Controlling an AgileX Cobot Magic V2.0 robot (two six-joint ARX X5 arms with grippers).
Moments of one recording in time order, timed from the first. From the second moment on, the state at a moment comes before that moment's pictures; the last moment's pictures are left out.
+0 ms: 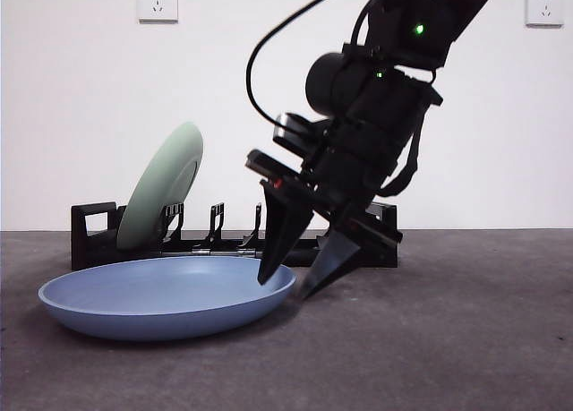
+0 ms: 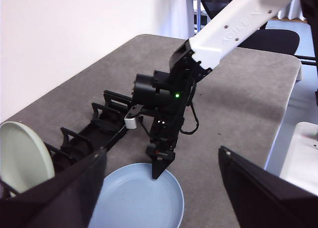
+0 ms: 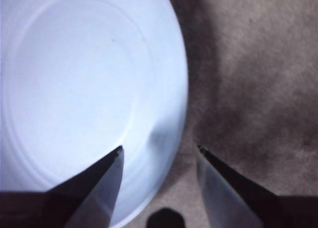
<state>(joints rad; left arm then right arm) -0.14 0.62 1.21 -1.01 0.71 0.41 0.60 1.94 1.28 -0.50 -0.39 0.13</state>
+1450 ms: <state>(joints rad) -0.94 1.09 1.21 -1.05 -0.06 0.74 0.43 1.62 1.47 -0.94 -0.39 0.06</state>
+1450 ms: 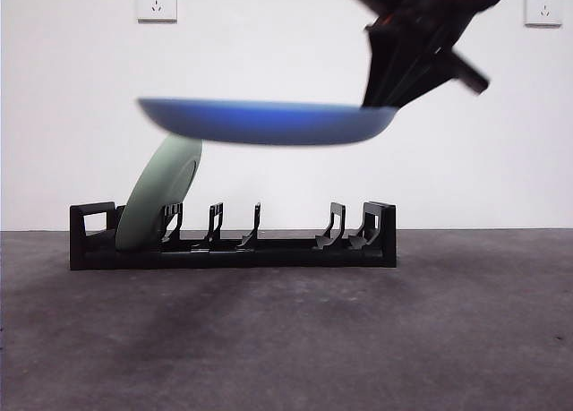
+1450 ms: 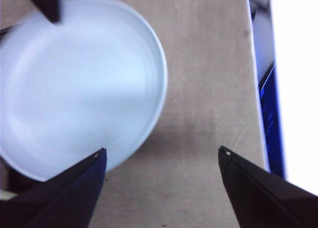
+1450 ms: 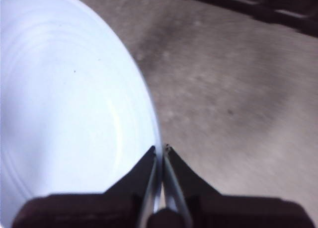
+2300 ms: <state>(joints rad) -1.04 1.29 1.21 -0.87 -0.26 0.88 0.35 1.59 1.66 -1.21 -0.44 0.00</state>
